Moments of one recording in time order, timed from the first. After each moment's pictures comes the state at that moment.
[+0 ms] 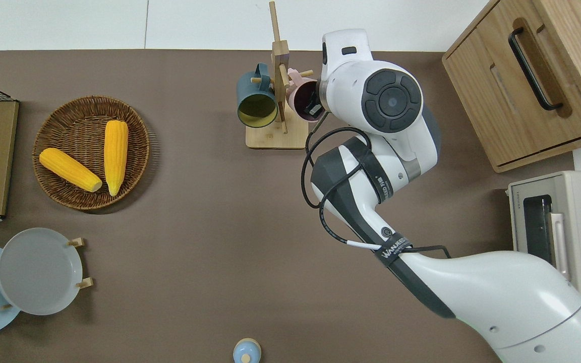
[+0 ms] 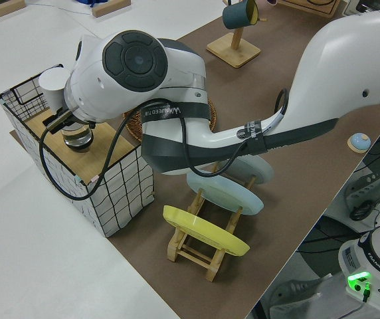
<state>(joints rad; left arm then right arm) 0.47 0.38 0.11 -1.53 -0.66 2.41 0.94 0.16 0.65 0.33 -1.22 -0.37 2.32 -0.35</state>
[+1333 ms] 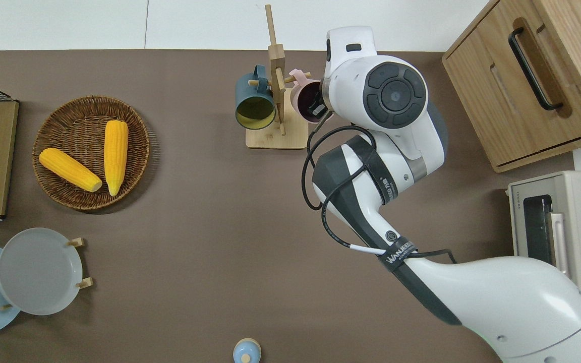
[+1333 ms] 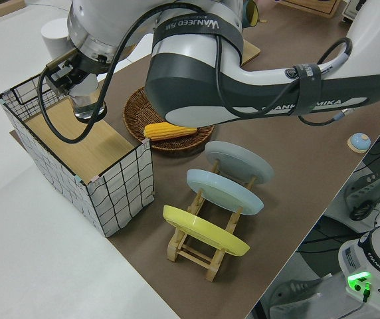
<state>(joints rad) 0.47 0.27 0.11 -1.40 -0.43 2.14 0.70 0.16 0.63 0.33 -1.21 -0.37 2.25 -0.32</state>
